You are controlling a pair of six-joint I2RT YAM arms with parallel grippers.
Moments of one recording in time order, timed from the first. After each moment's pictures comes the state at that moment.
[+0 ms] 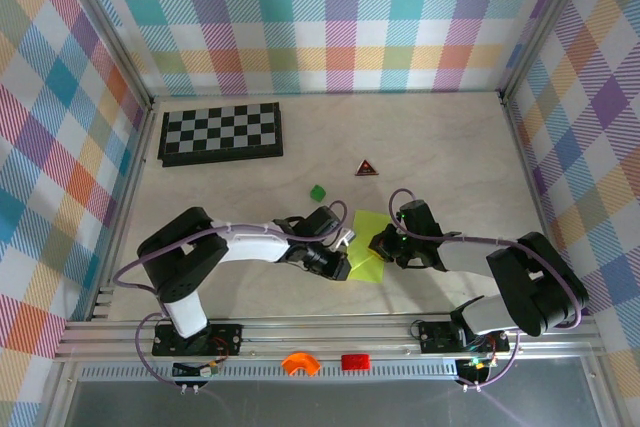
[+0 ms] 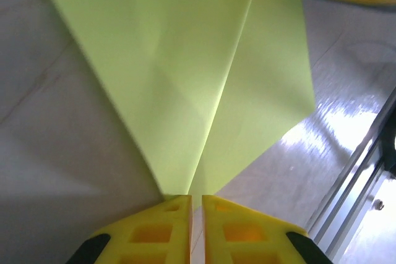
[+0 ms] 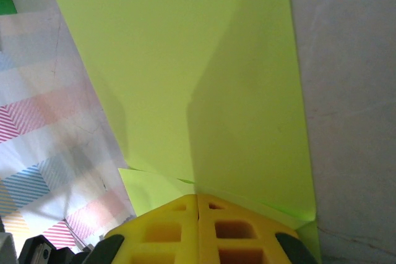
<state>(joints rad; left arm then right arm) -0.93 1.73 0.83 -0.17 0.46 -0.55 0.48 1.40 0.37 0.11 -0.45 1.08</state>
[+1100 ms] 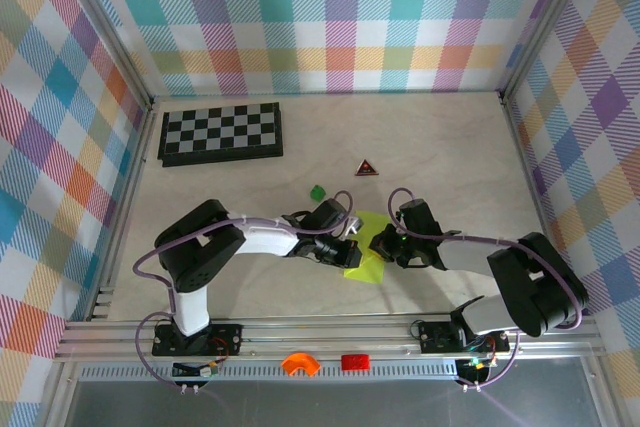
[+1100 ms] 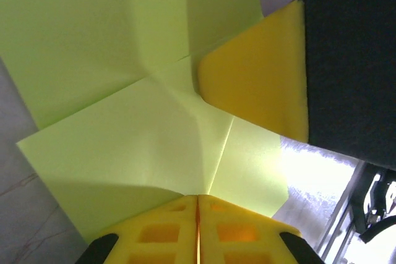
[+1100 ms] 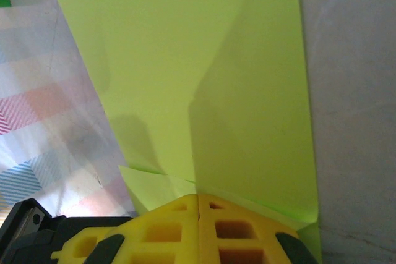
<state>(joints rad) -0.92 1.85 0.89 0.02 0.47 -0.65 0.48 1.39 0.39 0.06 -0.46 1.04</state>
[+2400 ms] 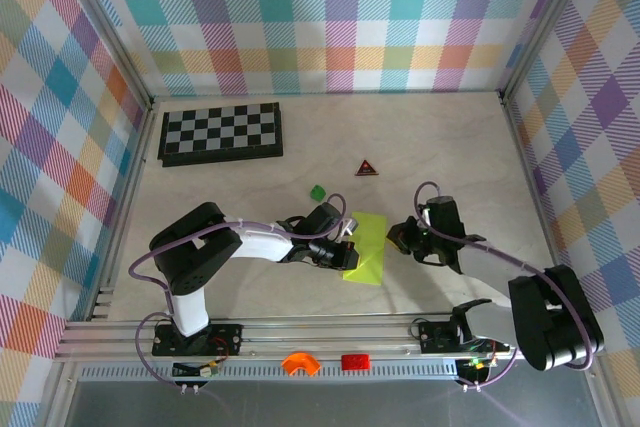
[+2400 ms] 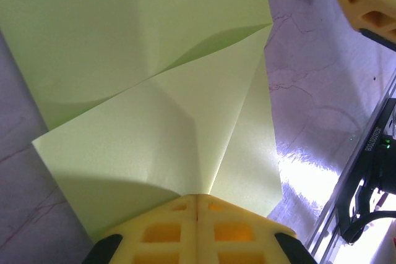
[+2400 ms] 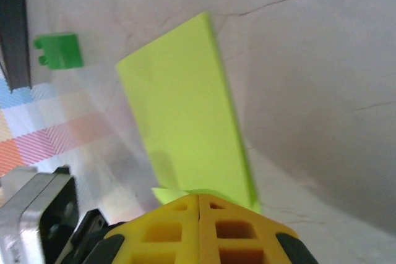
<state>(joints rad) -0.92 1.82 0.83 0.10 0.46 -0.73 0.31 1.20 0.34 0.01 -0.52 0.99</state>
